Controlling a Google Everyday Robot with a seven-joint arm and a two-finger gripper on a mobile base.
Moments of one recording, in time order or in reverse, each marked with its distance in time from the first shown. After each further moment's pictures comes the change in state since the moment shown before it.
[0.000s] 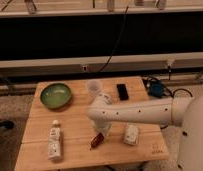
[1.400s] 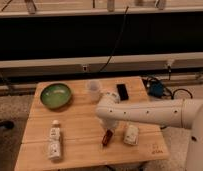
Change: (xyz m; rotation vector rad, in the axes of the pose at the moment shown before) arm 0.038 0.035 -0.006 -0.030 0.066 -0.135
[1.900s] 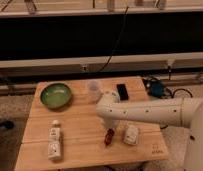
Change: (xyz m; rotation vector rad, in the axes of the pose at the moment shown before) arm 0.010 0.006 -0.002 -0.030 0.027 -0.074
